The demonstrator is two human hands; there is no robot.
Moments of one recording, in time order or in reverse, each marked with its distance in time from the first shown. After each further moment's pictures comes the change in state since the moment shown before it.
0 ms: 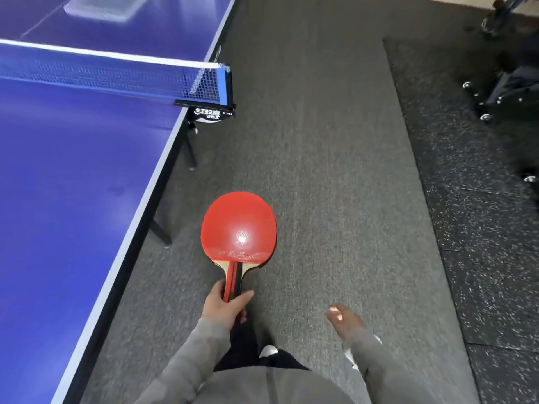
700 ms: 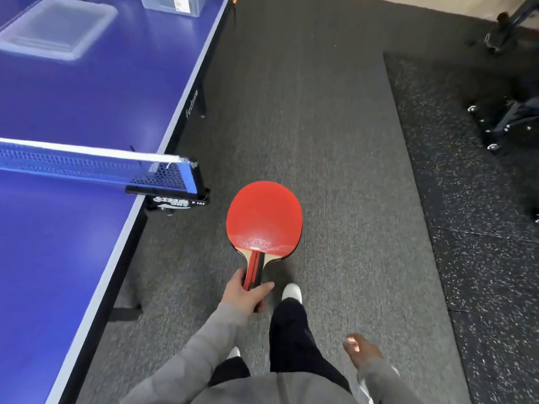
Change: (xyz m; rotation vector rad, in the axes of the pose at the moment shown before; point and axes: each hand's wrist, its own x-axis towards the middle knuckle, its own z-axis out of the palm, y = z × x) left_hand 0.284 0.244 0.134 0.083 -0.142 0.040; right_hand 0.212 -0.165 -0.181 -0.092 0.032 0.141
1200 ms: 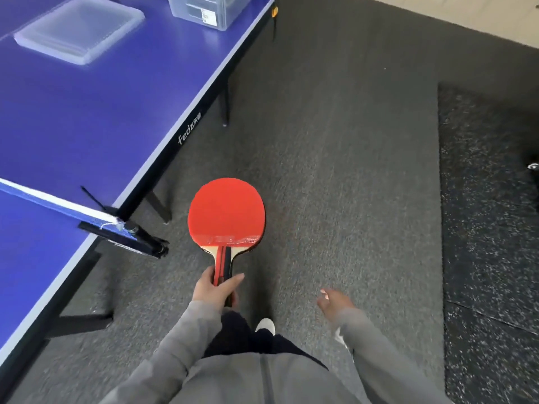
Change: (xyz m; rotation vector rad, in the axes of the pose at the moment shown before) left_hand 0.147 0.126 0.078 -0.200 0.346 -0.056; right_hand 0.175 -0.207 -0.217 -0.422 -0.073 -0.326
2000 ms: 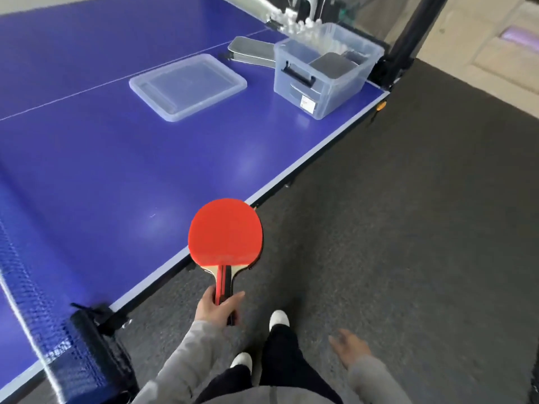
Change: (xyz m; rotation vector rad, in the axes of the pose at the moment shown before) left_hand 0.231 0.193 0.010 -0.333 0.370 0.017; right_hand 0.231 -0.208 -0.223 -0.229 -0.046 -0.148
